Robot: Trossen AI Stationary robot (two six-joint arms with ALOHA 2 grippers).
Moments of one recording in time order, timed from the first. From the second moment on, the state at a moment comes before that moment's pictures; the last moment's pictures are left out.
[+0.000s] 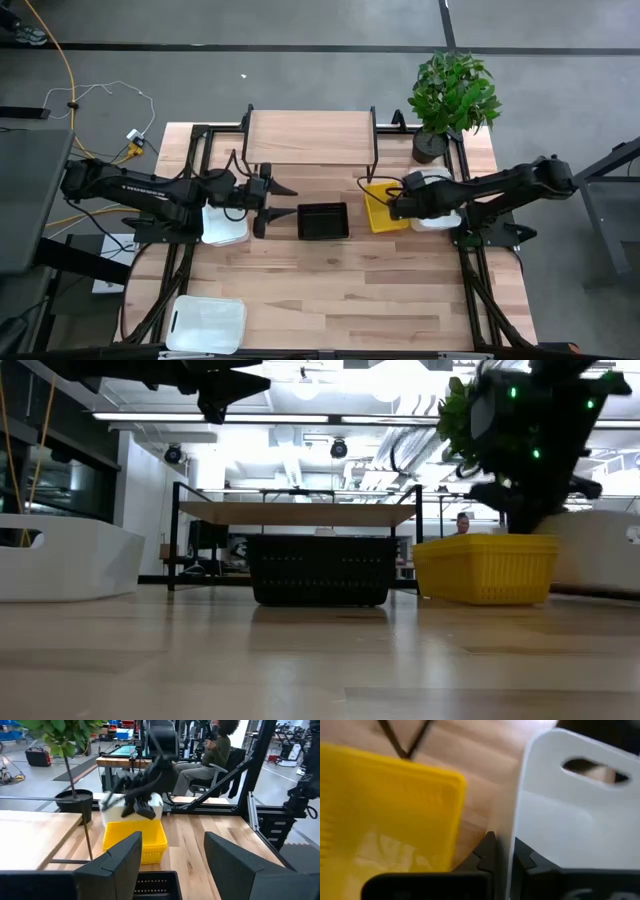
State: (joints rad) left arm 0.08 1.03 0.56 0.35 -0.01 -0.04; right arm 0.05 1.27 0.70 -0.93 0.61 1.21
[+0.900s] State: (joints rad) left arm -0.06 1.03 0.56 0.42 -0.02 -0.05; right arm 0.39 1.27 0.89 0.00 0.67 0.24
